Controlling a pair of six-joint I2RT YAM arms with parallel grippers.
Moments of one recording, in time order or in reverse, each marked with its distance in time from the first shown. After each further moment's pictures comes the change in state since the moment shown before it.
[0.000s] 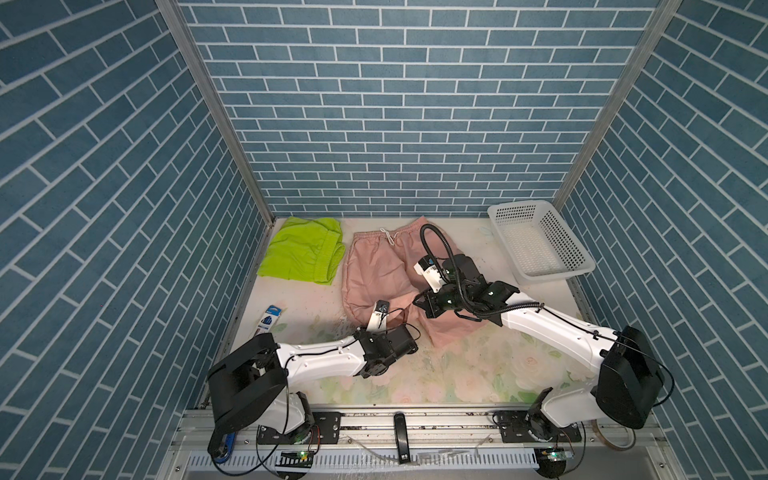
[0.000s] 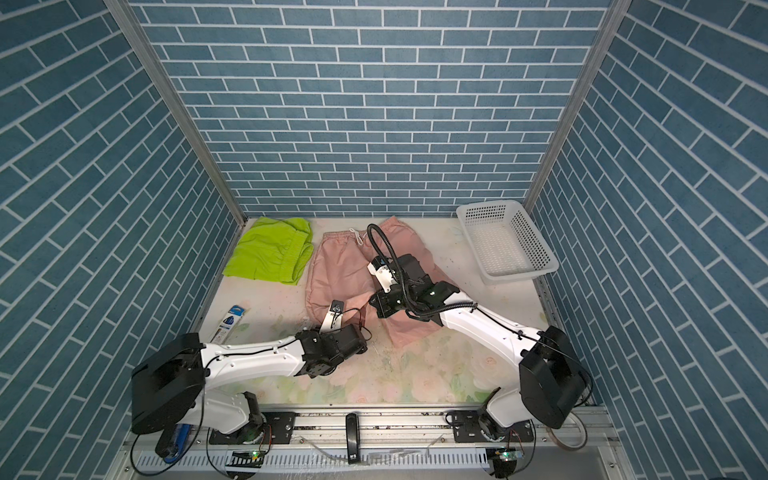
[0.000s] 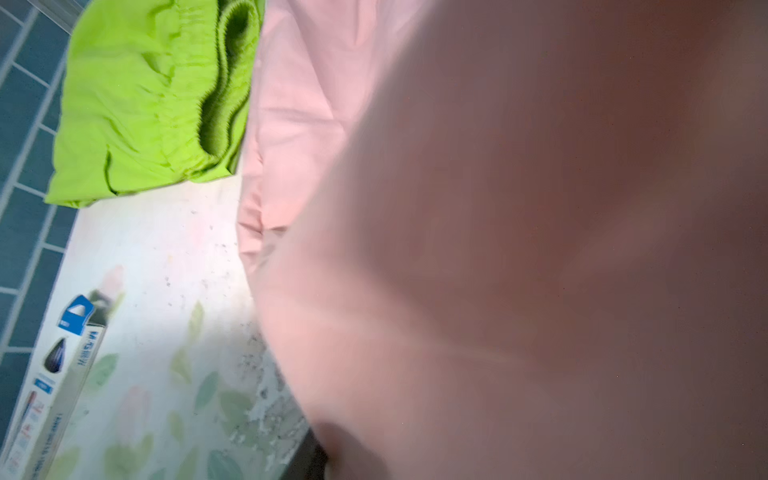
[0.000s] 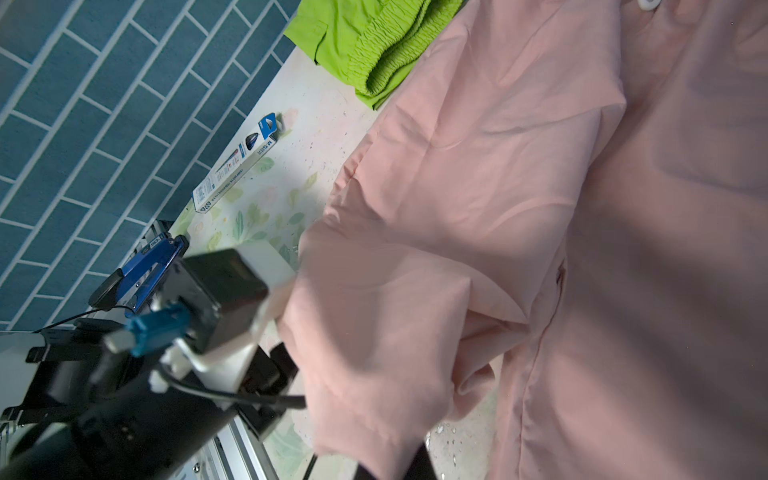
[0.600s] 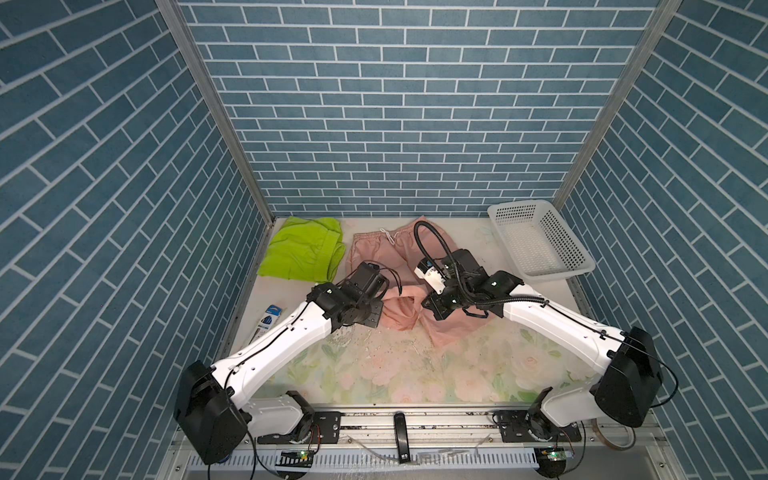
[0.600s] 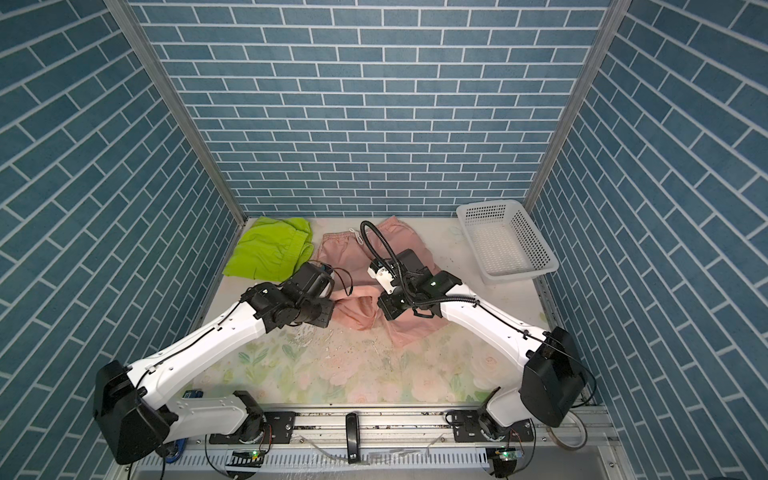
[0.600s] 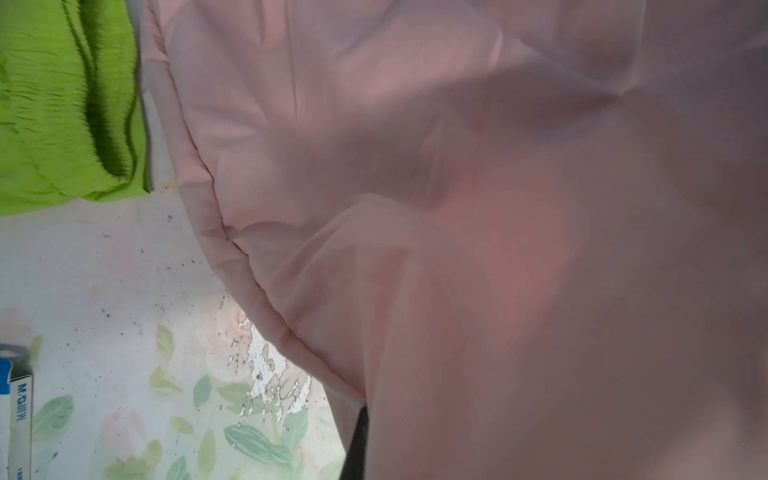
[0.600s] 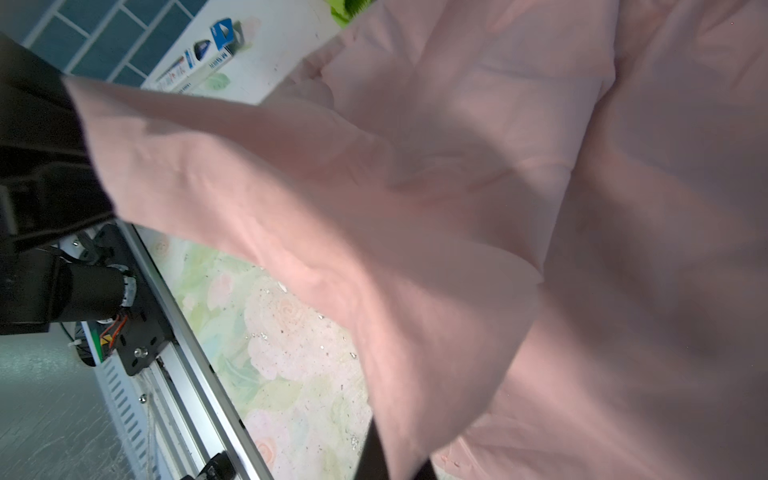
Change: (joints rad) left arm 0.359 -0.122 0.401 -0.401 0.671 0.395; right arm -0.001 0.015 0.165 -0.313 0.050 -0.217
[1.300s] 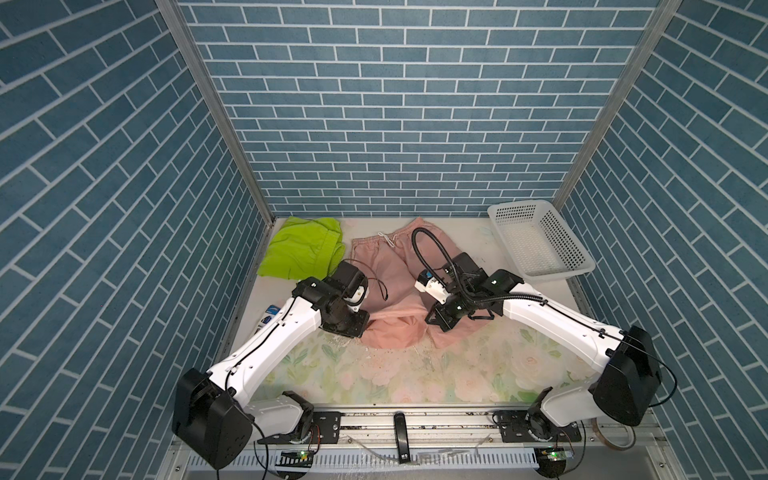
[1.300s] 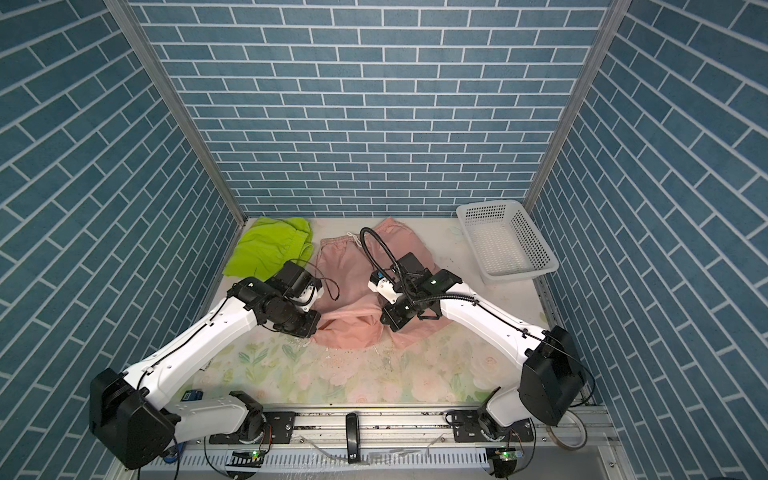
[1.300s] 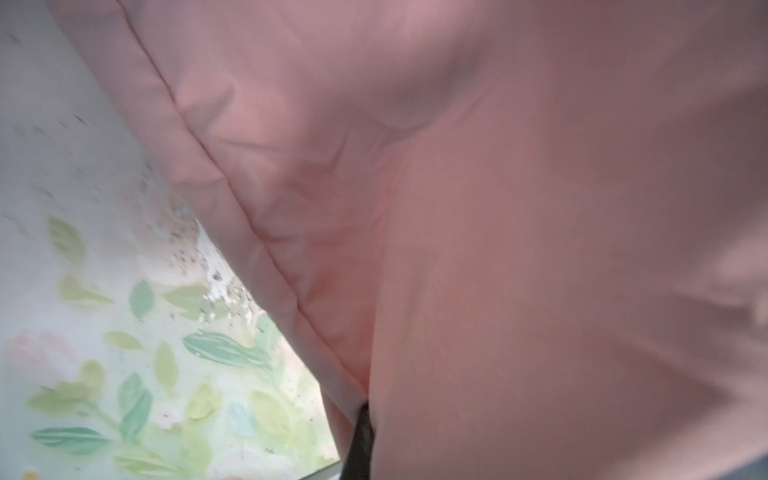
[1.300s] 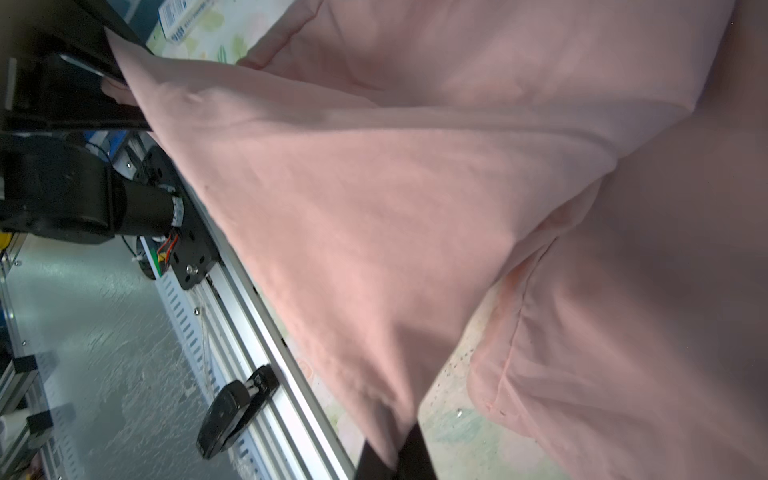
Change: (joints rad) left arm 0.164 -0.051 -0.089 -0.188 0.302 0.081; right arm -0.010 0.008 -0.043 -0.173 -0.136 -0.057
